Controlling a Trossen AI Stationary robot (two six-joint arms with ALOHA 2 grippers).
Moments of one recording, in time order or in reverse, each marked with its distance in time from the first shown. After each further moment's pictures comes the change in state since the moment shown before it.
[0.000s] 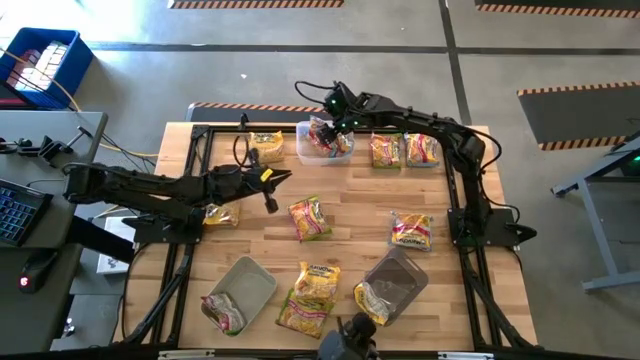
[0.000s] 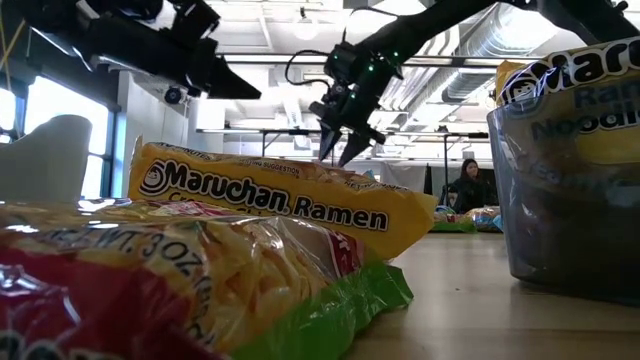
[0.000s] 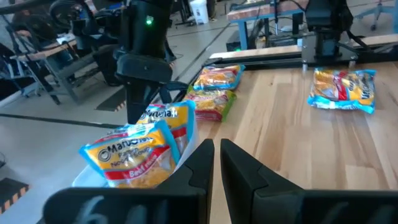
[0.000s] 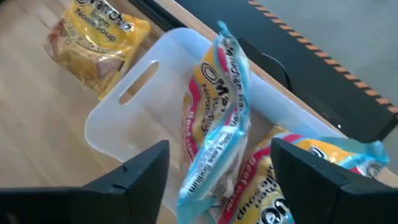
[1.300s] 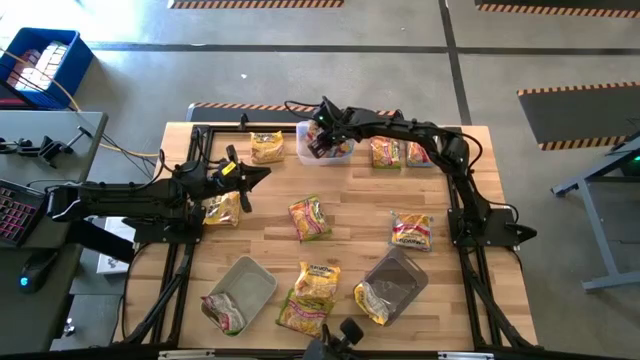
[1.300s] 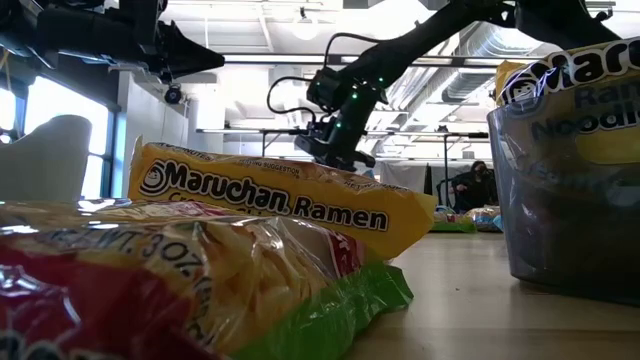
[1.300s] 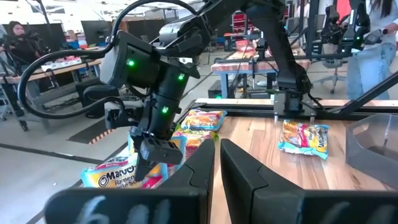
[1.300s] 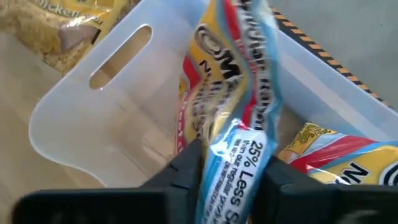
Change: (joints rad) left arm 0.071 -0.383 -0.137 -0.048 0.171 -0.069; right arm 0.059 0.129 0.000 0.071 0.069 0.024
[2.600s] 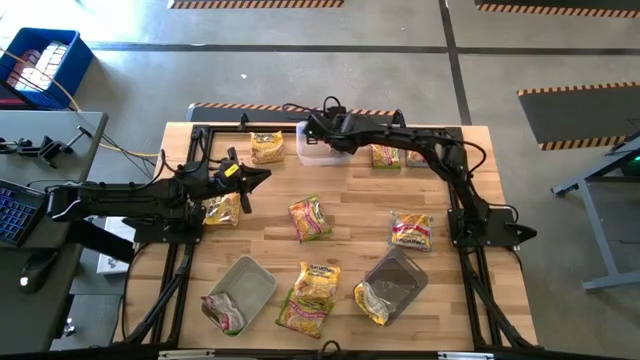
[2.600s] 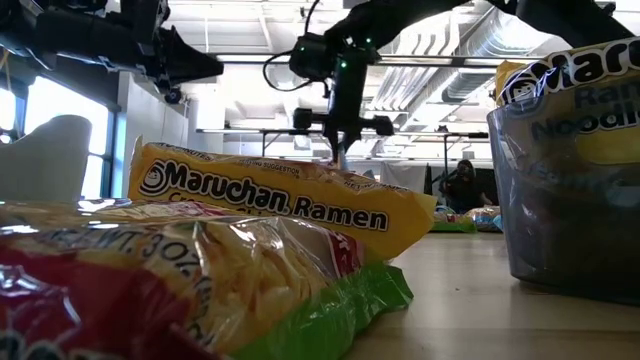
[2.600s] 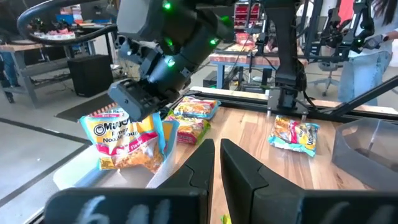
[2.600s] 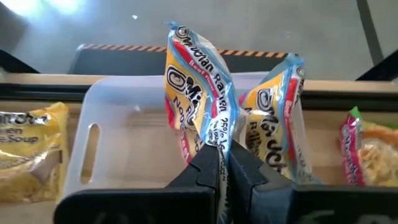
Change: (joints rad) left arm -0.001 0.000 0.000 -0.051 0.000 -0.115; right arm 0.133 -0.014 0.159 -0.304 0.500 0.766
